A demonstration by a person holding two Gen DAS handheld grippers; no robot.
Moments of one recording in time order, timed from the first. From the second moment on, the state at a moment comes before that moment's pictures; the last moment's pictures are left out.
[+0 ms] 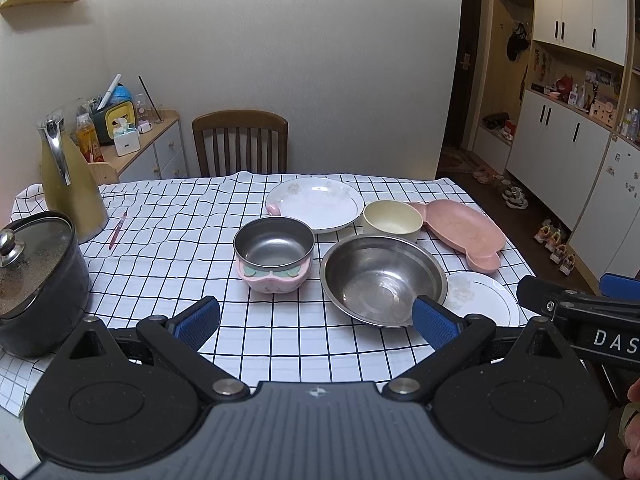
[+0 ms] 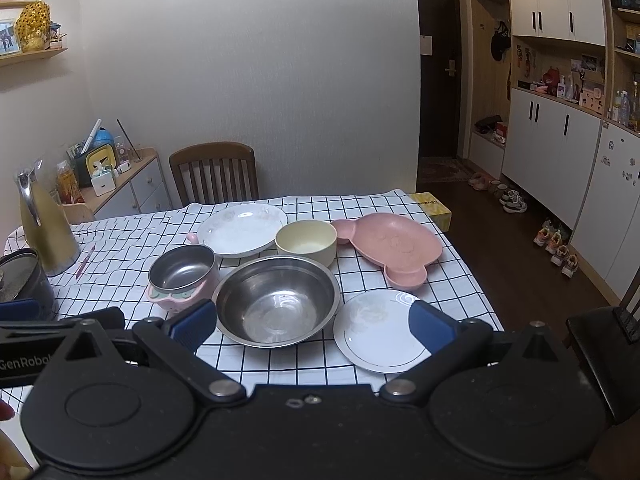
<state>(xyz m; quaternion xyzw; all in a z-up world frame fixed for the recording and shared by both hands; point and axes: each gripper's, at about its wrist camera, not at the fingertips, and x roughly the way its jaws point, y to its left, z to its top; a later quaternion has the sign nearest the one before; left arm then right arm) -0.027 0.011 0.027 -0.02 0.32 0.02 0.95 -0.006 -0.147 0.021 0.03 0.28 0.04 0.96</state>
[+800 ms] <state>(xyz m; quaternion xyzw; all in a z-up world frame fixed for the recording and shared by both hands) -0.031 0.017 0.023 -0.03 0.33 0.00 0.94 -0.014 -0.145 0.022 0.04 0.29 0.02 0.96</state>
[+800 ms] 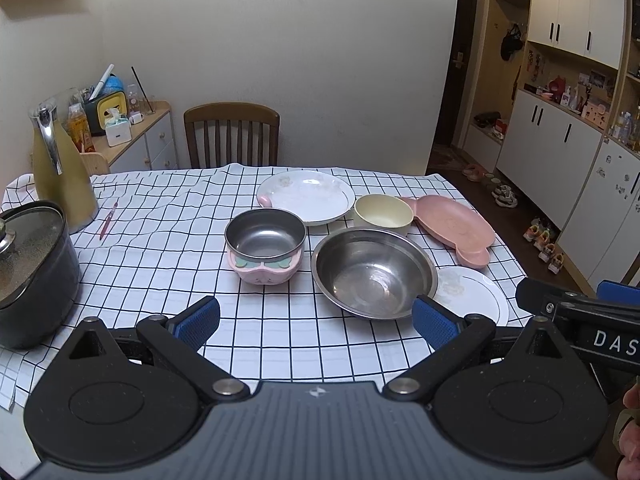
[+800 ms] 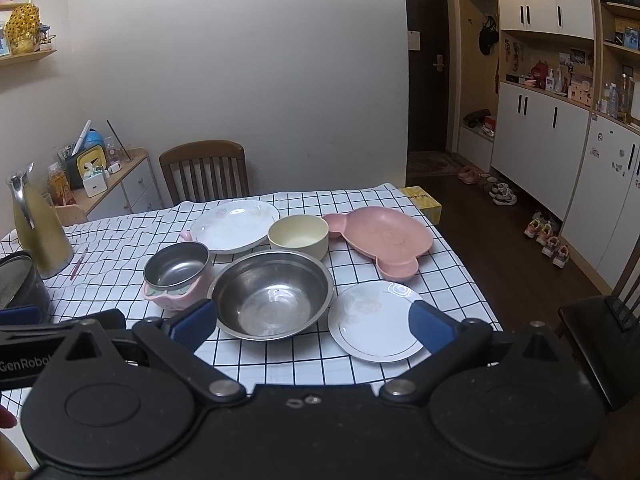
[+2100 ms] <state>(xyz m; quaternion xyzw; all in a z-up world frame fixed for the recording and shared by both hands) 0.028 0.005 0.010 -0.05 0.34 0.04 0.94 0.047 -0.155 0.010 0.03 0.31 0.05 0.95</state>
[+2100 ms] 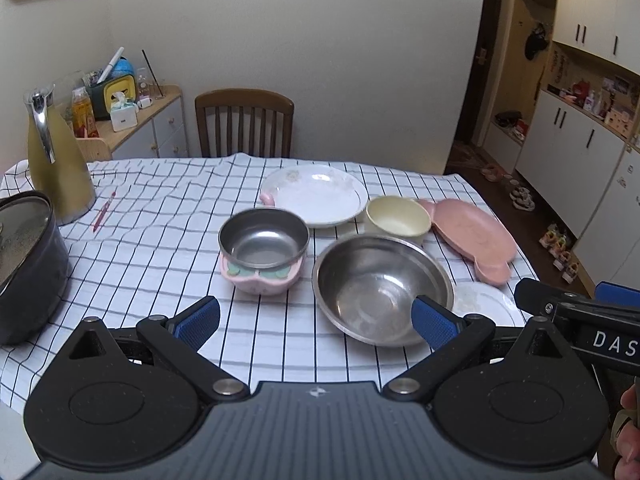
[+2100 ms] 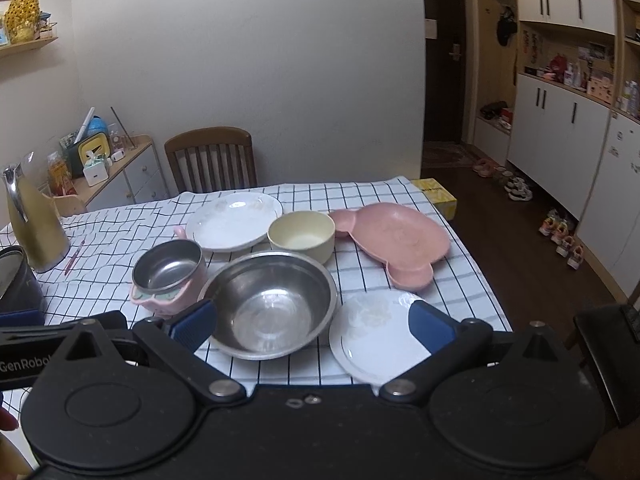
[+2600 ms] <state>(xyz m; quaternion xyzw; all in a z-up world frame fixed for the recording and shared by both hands) 0.089 0.002 0.008 -0.07 0.36 0.08 0.93 0.134 -0.161 0.015 -0.02 0.32 0.14 0.93</state>
